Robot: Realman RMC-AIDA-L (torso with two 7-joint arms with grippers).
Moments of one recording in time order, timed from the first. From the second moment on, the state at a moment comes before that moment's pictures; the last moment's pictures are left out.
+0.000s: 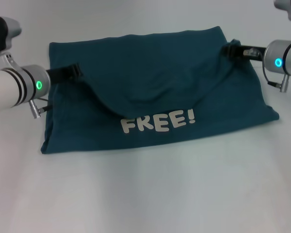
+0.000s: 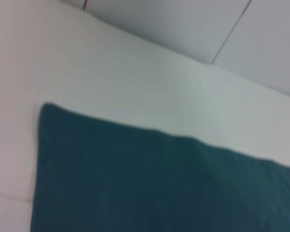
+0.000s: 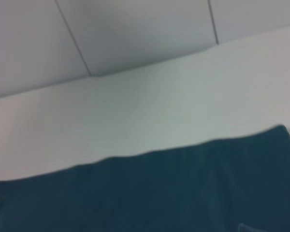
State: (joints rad) left arm -0.84 -2.17 0.92 0.64 2.33 0.50 -2.58; right arm 0.85 2.01 -0.84 -0.50 -2.05 -0.55 2.14
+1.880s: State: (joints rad) left arm -0.58 -2.16 0.82 0.82 2.02 0.92 -2.57; right arm 0.53 1.98 -0.71 -0.69 -1.94 -1.10 2.25
